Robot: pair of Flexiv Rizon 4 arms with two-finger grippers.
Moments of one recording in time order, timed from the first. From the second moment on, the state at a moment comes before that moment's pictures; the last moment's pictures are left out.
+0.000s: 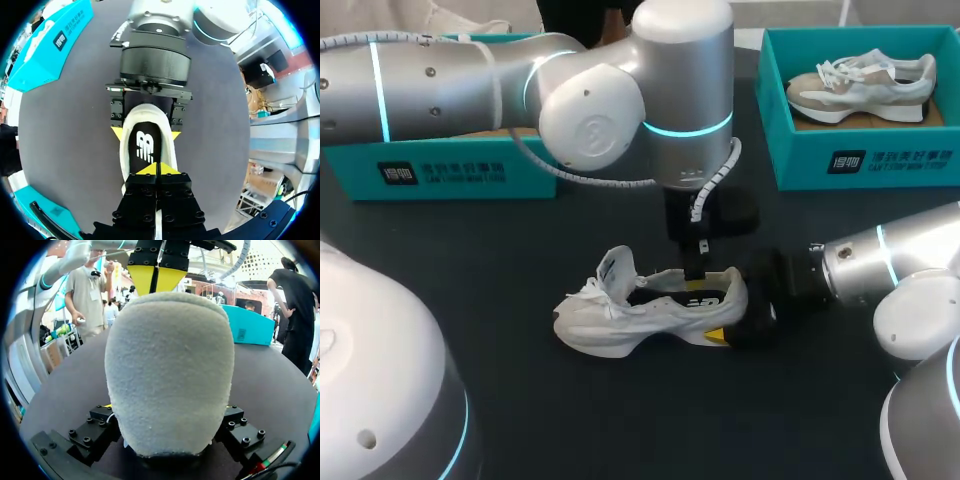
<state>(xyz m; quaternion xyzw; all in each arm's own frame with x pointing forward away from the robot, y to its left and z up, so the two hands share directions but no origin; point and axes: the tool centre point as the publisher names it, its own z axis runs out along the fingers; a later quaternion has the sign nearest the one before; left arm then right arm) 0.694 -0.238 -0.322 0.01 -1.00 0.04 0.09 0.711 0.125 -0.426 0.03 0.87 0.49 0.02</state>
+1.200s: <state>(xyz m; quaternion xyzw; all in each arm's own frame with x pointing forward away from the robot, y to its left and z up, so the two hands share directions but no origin) 0.682 -0.224 -0.396 -0.05 -0.99 0.08 0.10 0.711 0.125 -0.426 0.03 0.87 0.49 0.02</state>
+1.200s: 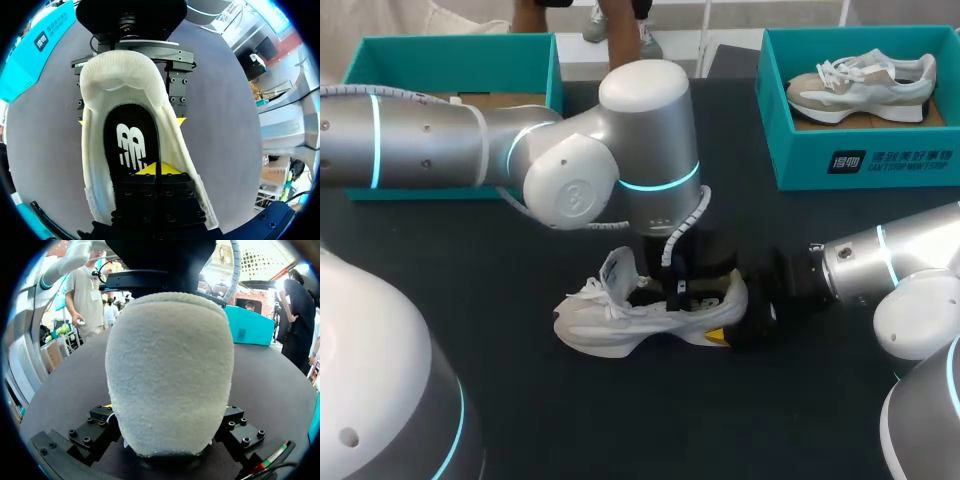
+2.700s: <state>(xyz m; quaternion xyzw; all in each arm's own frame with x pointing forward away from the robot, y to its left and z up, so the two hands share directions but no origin) 0.682 -0.220 -0.383 0.02 -0.99 0.10 0.10 0.711 0.125 -0.426 0.03 0.87 0.49 0.02</state>
